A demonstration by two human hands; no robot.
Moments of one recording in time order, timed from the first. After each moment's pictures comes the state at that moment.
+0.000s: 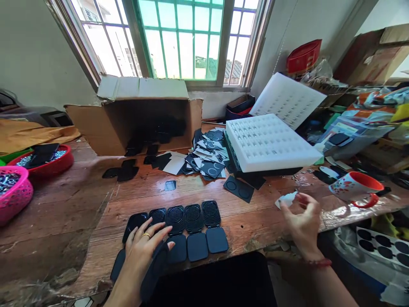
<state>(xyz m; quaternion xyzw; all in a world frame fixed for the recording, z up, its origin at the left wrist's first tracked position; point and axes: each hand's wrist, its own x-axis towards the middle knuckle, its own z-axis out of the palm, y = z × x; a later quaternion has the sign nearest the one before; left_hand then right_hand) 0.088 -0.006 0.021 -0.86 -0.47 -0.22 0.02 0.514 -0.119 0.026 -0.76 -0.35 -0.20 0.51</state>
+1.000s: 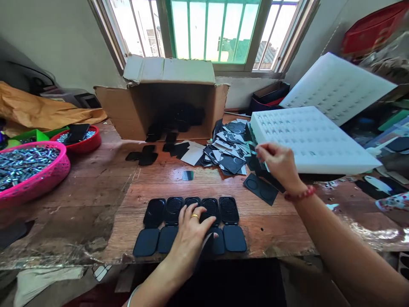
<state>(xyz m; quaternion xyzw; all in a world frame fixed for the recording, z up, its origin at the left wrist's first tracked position) 0.154 -0.013 0.015 -0.88 -0.40 -0.24 -0.07 0.462 0.054 0.134 -0.70 -0.57 0.03 0.43</state>
